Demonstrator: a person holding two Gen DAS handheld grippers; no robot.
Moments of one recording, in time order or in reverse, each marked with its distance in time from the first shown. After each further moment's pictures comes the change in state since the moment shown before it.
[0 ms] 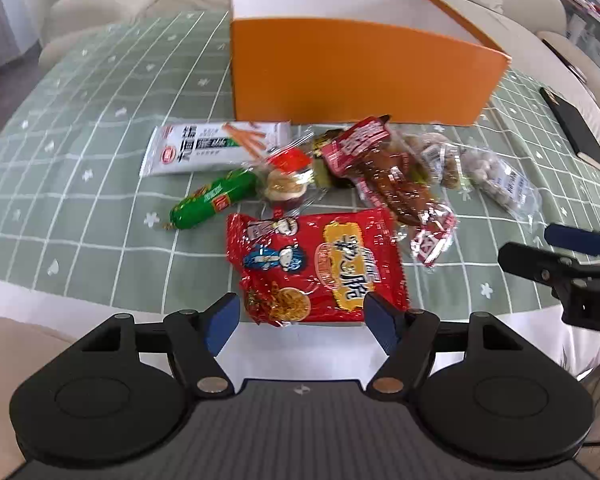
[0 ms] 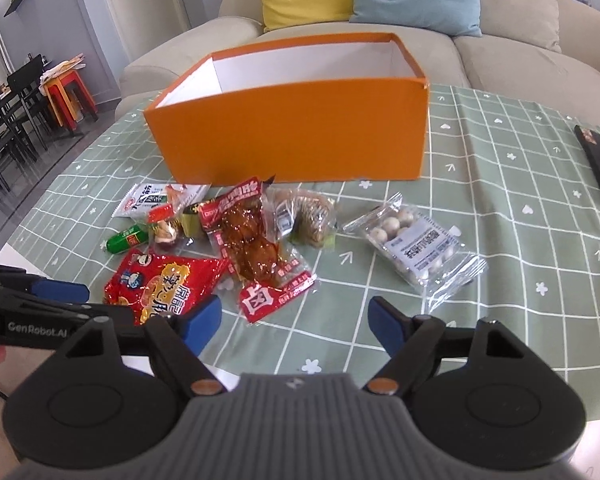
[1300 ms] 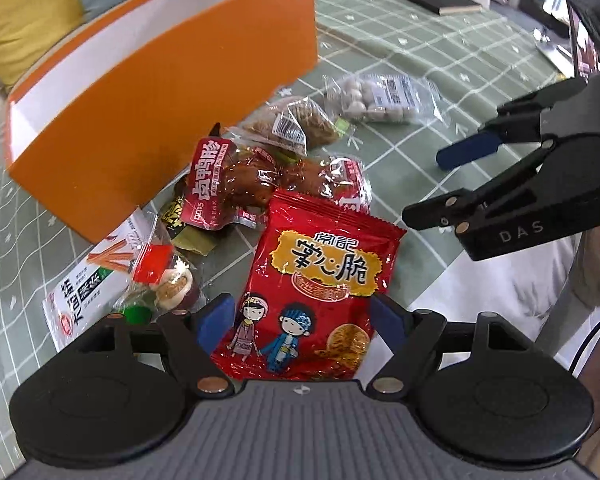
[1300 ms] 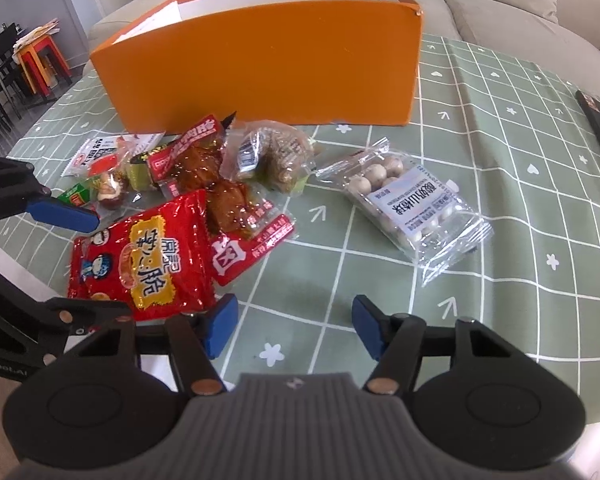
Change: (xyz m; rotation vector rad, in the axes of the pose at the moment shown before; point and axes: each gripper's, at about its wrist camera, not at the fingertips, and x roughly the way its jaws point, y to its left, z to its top) left arm 0.033 -0.056 0.021 0.703 0.040 -0.142; right arm 0.049 -0.012 -0.008 -0.002 0.128 -0.072
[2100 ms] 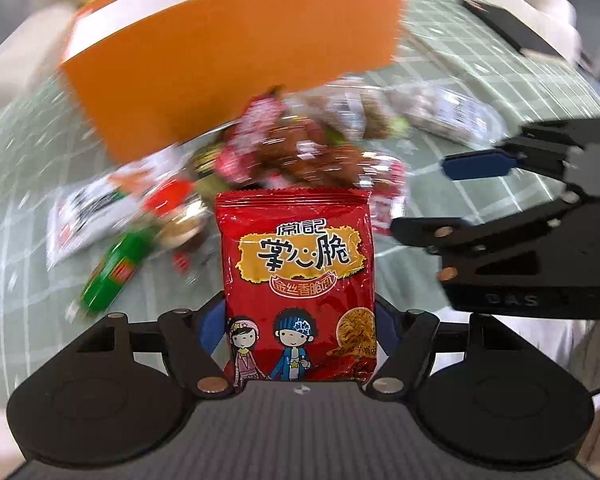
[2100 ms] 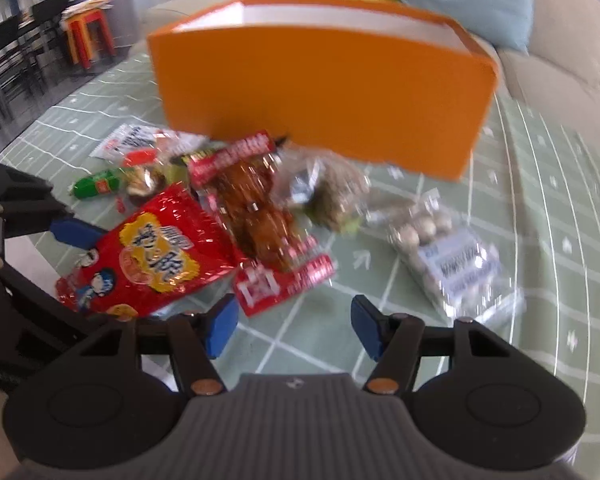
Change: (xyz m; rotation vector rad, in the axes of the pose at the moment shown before) left arm 0.001 0.002 -0.014 -0.378 0.020 0.089; right arm 0.010 0.026 0.009 -0.216 -0.090 0.042
